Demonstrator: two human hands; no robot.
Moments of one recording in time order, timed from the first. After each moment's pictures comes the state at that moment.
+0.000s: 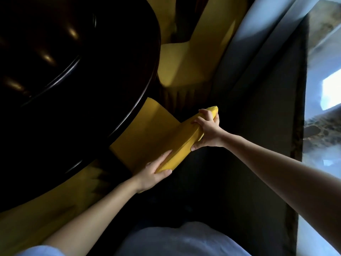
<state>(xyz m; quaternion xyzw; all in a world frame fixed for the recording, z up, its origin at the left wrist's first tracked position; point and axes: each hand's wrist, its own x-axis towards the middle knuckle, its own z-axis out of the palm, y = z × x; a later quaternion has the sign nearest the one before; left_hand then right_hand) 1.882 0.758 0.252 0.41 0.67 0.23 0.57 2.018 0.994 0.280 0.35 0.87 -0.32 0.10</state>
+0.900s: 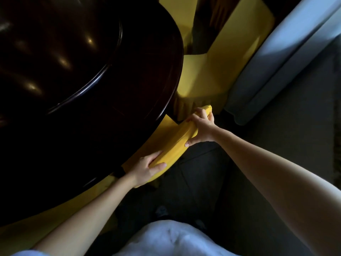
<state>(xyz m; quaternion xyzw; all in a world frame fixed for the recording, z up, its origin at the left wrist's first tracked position) 1.777 0.738 0.256 0.37 0.74 0.29 0.48 1.891 0.996 0.267 0.31 0.89 -0.30 0.13</state>
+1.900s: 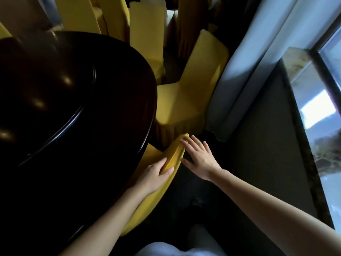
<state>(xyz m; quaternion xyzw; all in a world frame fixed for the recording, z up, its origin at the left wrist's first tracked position) 1.790 0.850 0.284 0.47 0.78 0.19 0.37 1.947 0.989 0.269 0.32 0.93 -0.18 -0.05</state>
